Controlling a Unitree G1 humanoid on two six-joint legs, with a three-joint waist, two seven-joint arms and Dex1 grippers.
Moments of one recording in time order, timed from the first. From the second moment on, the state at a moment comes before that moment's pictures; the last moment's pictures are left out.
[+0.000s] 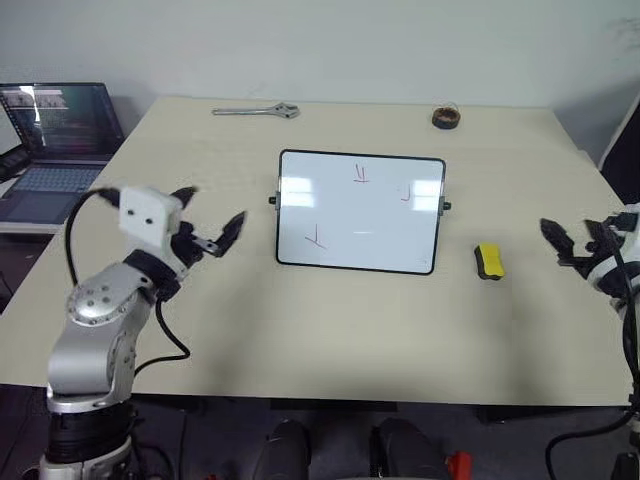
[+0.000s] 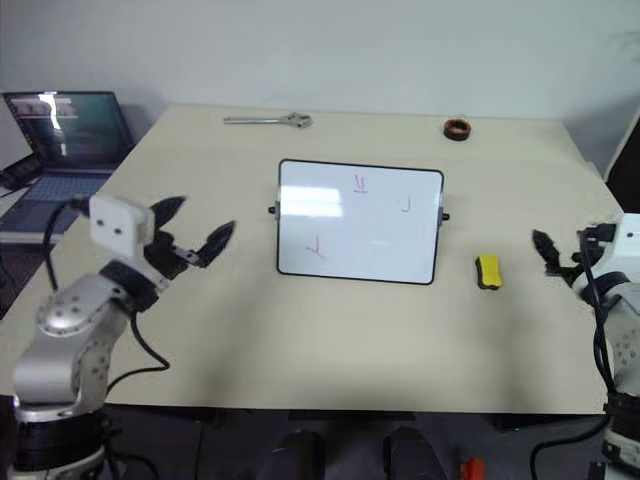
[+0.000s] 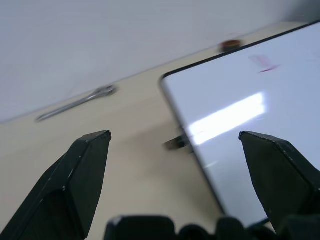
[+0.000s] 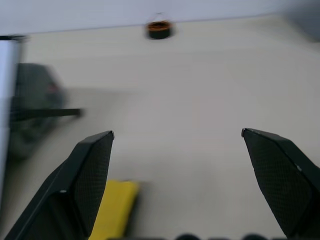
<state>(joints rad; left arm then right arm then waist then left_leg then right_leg) -0.25 0.65 0.26 -0.38 -0.41 0.46 -0.59 -0.21 -0.64 -0.48 -0.19 0.62 0.72 0.34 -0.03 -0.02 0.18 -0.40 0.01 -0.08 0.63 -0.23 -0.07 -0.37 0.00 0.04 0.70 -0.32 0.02</state>
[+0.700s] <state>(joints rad) -0.54 0.66 -0.09 -0.19 -0.42 0.40 -1.04 -0.21 -0.41 -0.27 -0.34 0.47 0.90 0.02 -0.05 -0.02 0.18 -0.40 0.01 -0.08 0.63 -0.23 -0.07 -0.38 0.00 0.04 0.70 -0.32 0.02</state>
